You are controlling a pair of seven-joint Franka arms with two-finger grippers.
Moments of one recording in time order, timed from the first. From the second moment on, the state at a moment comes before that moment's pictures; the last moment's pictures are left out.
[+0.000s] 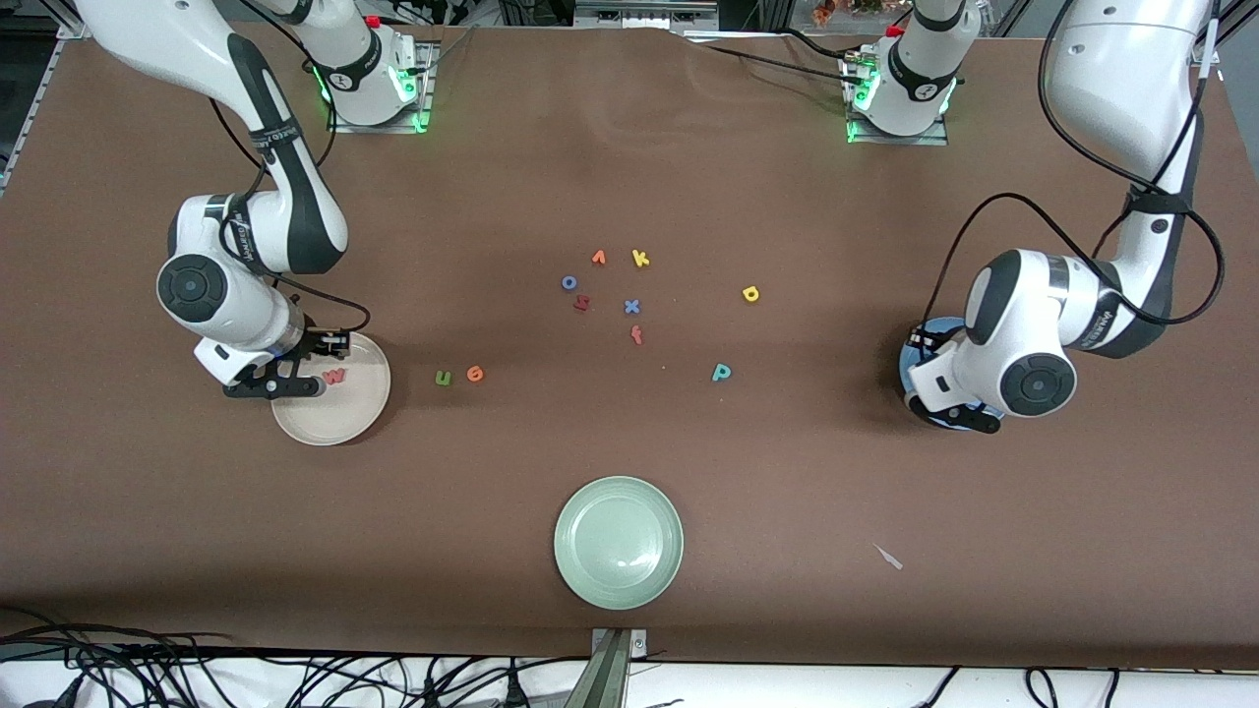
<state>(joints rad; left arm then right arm) -0.01 0.56 -0.09 -1.68 0.18 1.74 0.15 0.26 0.38 -0.17 -2.03 -0.04 2.30 0.08</state>
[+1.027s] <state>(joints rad) 0.02 0.50 -0.30 -1.79 0.10 1.95 -0.27 0.40 0.55 -0.09 -1.88 -0.04 2.38 0.44</state>
